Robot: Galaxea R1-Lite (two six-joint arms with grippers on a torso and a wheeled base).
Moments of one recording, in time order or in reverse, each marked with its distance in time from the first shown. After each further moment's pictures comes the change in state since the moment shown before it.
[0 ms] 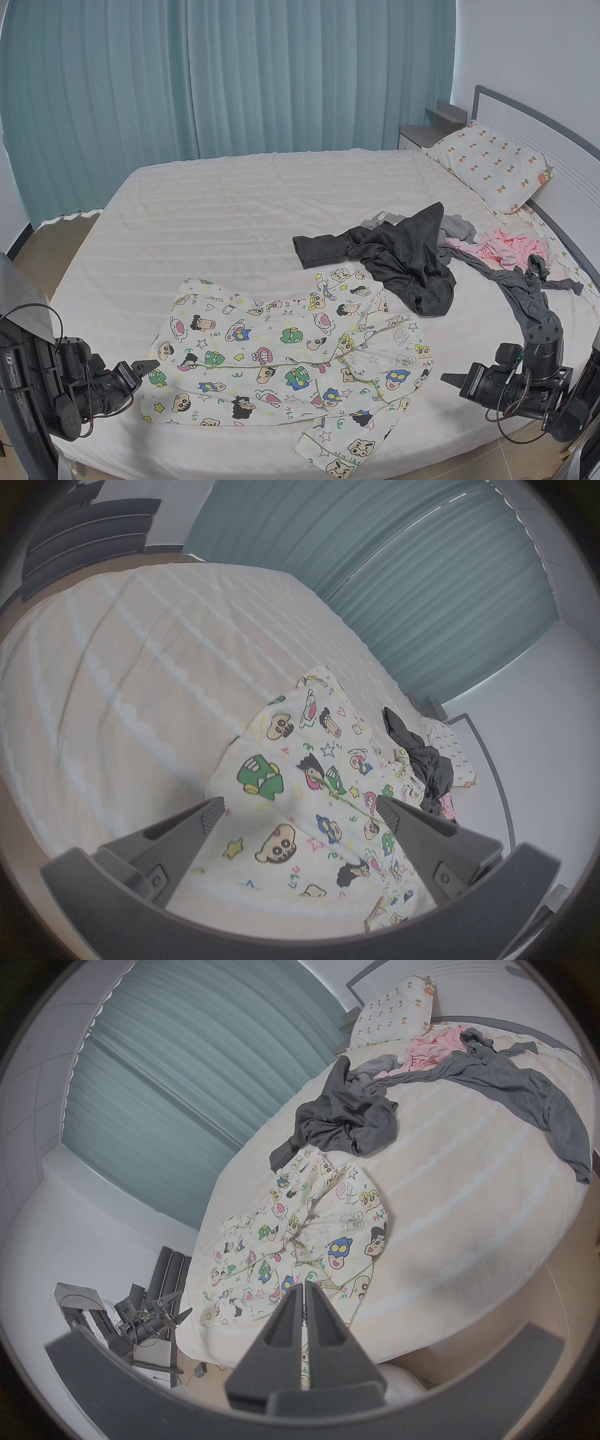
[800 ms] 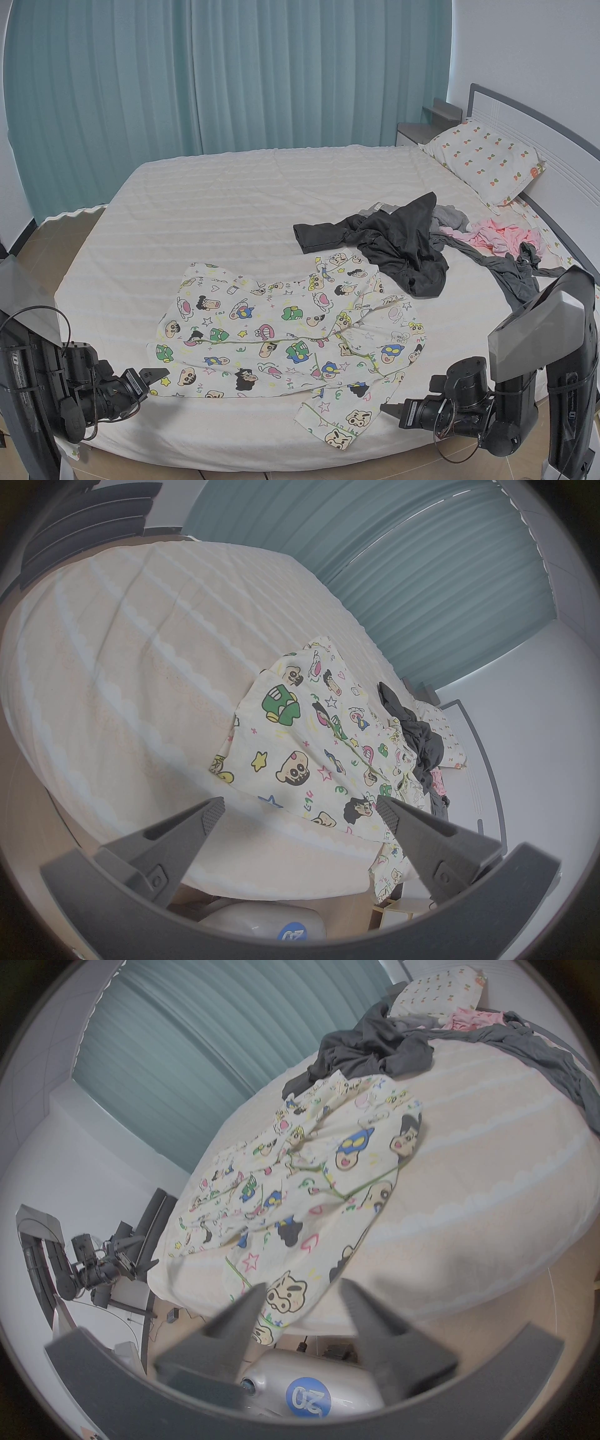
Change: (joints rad) left arm -0.029 0.044 0.000 0.000 -0.053 -0.007; right arm 0.150 0.522 -0.156 -0.238 0.006 -0.134
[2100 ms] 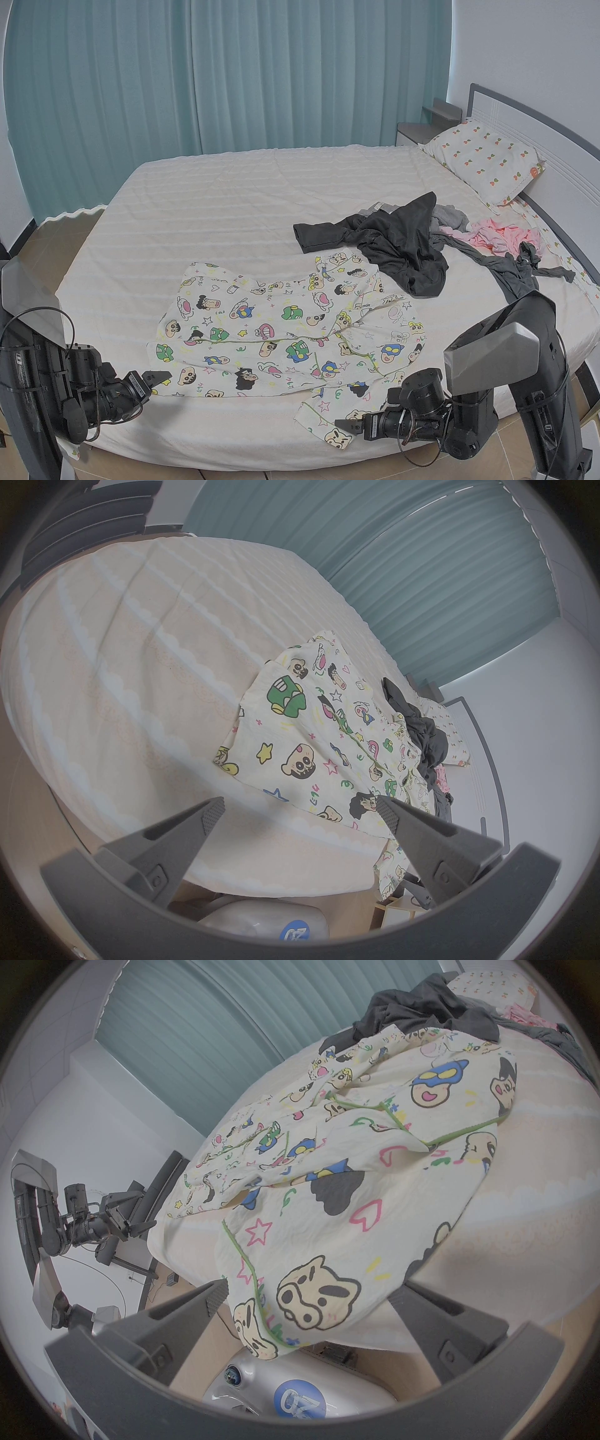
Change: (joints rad) left arm -0.008 0.019 0.000 0.000 0.013 0.001; right arm 0.077 0.145 -0.257 0.166 0.056 -0.087
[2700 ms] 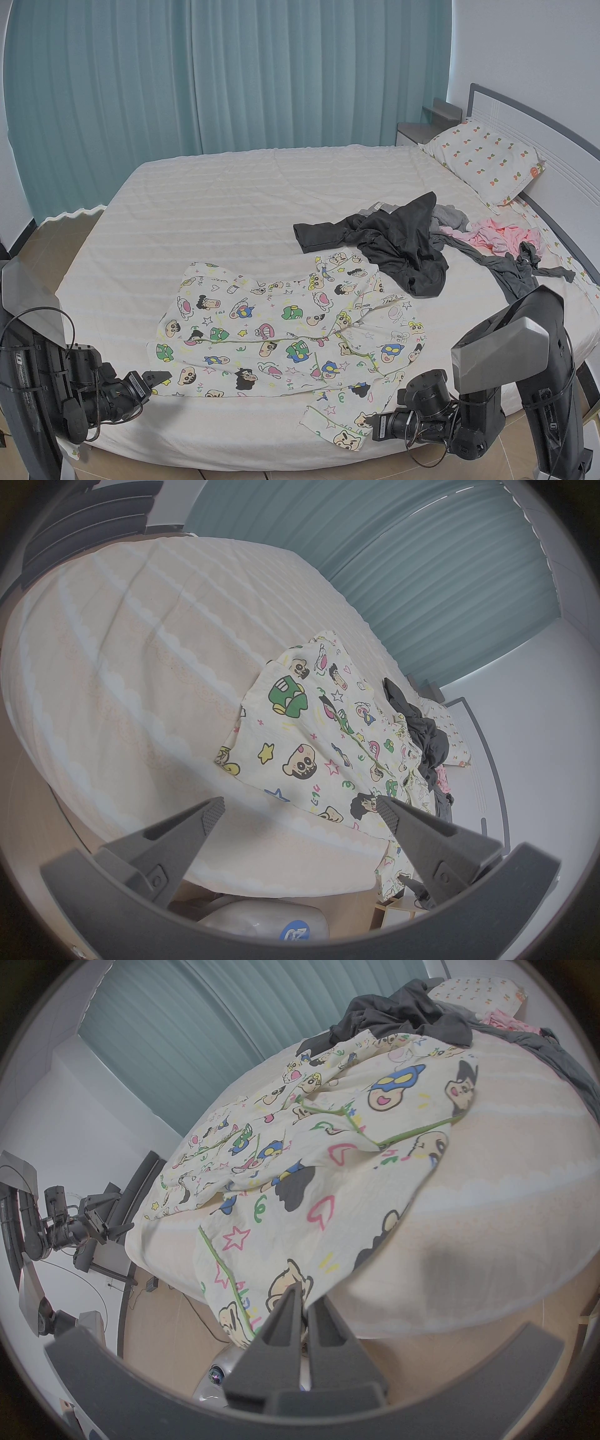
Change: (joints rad) left arm 0.000 0.002 0.000 0.000 0.003 -0.001; right arm -0.001 -0.037 0.083 -0.018 -0.114 -0.003
